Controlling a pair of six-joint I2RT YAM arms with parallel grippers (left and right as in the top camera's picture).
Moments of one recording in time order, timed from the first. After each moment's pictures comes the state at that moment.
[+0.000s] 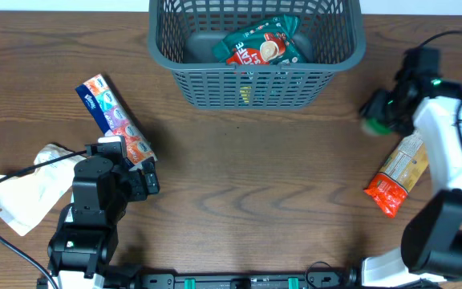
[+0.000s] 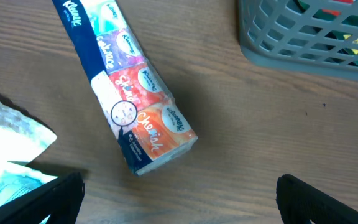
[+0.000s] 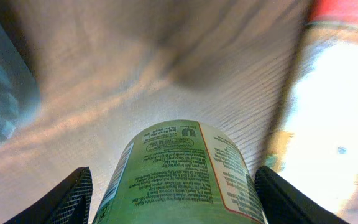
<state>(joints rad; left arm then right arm) -0.09 0.70 0.56 -0.58 -0.01 -0.20 -0.19 1.69 1.42 -0.96 0.03 0.33</state>
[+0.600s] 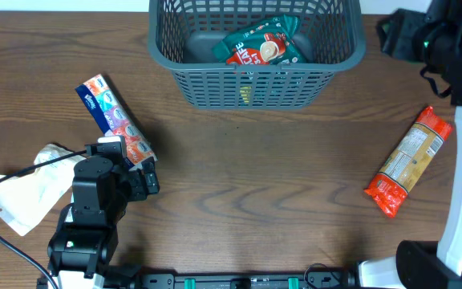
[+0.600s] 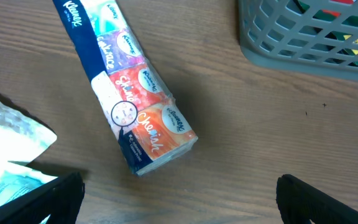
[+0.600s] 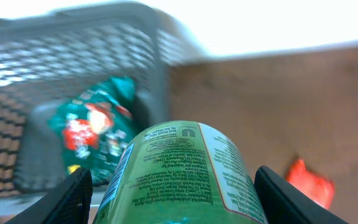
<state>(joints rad) -0.09 0.70 0.56 -0.58 -0.01 -0.20 0.01 1.63 2.18 -1.21 0.00 0.10</state>
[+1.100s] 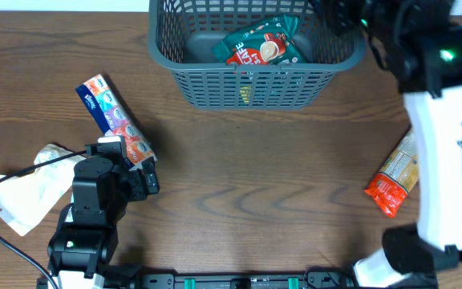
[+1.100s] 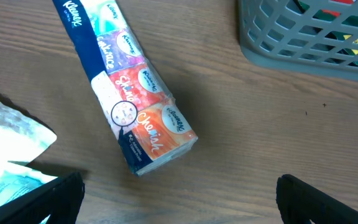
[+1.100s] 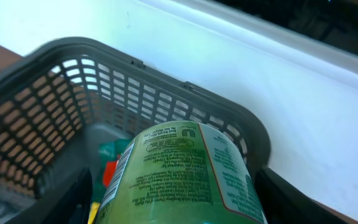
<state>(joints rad) -0.09 0.70 0.56 -0.58 -0.01 -0.20 0.21 1.75 2.21 -0.90 -0.11 -0.22</state>
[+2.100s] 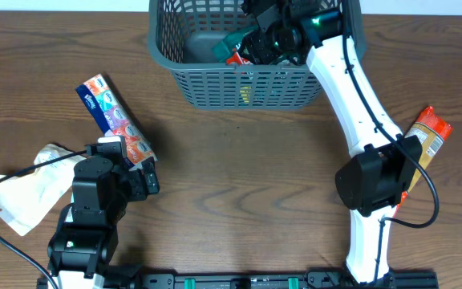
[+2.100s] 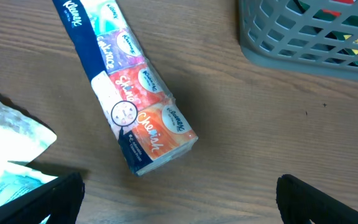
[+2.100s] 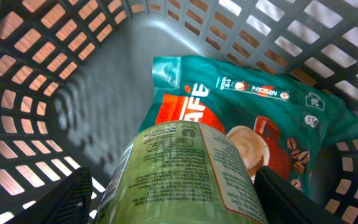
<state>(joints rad) -0.09 0.70 0.56 -0.58 -0.01 -0.20 0.35 2.17 2.20 -0.96 -0.18 -0.26</state>
